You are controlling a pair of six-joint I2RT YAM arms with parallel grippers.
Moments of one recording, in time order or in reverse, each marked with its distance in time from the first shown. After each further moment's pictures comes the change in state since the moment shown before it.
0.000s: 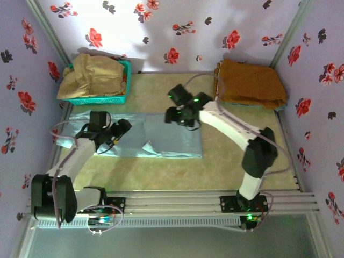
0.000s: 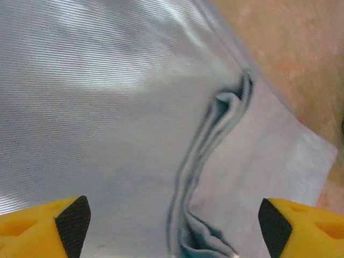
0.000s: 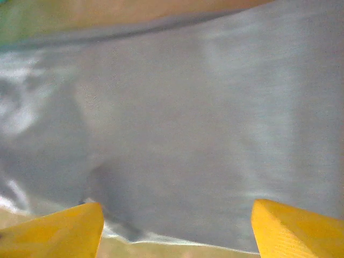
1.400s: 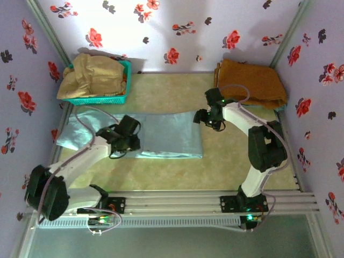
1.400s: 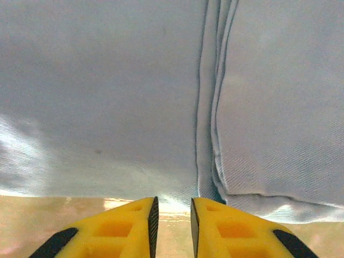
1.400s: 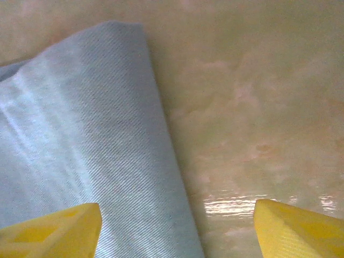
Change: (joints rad) left arm -0.388 -0.006 0.129 -0.352 -0.403 0.133; right arm -0.357 0.031 -0.334 0.279 -0.184 -0.190
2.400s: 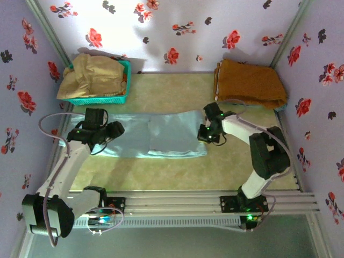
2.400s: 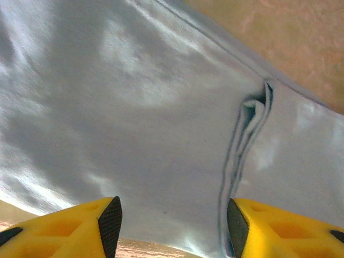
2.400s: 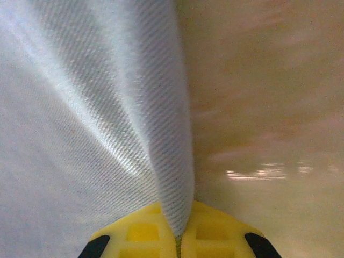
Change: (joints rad) left arm 0.386 -0.155 -0.020 0.062 0.225 0.039; right arm 0.009 -0.124 -0.242 0.018 -0.023 0.039
